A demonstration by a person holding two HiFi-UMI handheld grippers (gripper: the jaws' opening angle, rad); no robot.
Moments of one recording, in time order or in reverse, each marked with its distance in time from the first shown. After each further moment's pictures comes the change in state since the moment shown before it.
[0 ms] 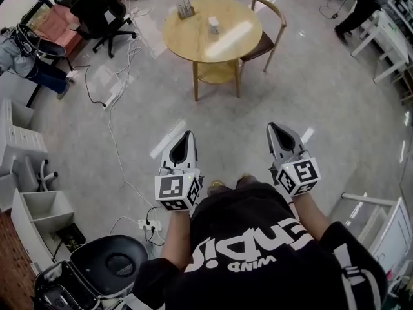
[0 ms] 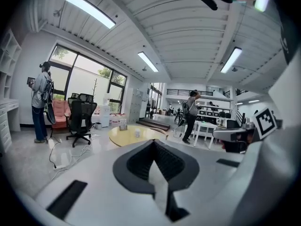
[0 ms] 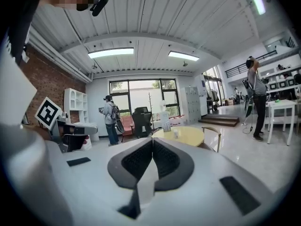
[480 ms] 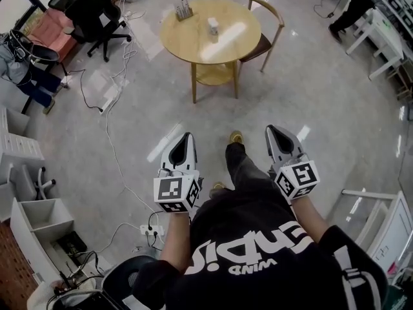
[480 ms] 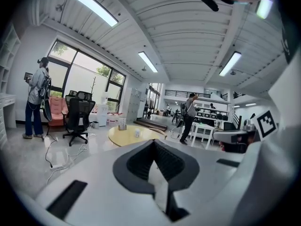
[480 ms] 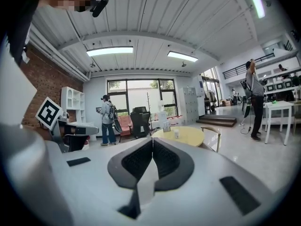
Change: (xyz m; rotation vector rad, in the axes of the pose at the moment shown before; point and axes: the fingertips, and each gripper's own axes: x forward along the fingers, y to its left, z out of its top) left arm -0.003 0.031 -0.002 -0.019 -0.008 -0.043; right arm 0.013 0.030 -0.004 -0.004 -0.007 -0.036
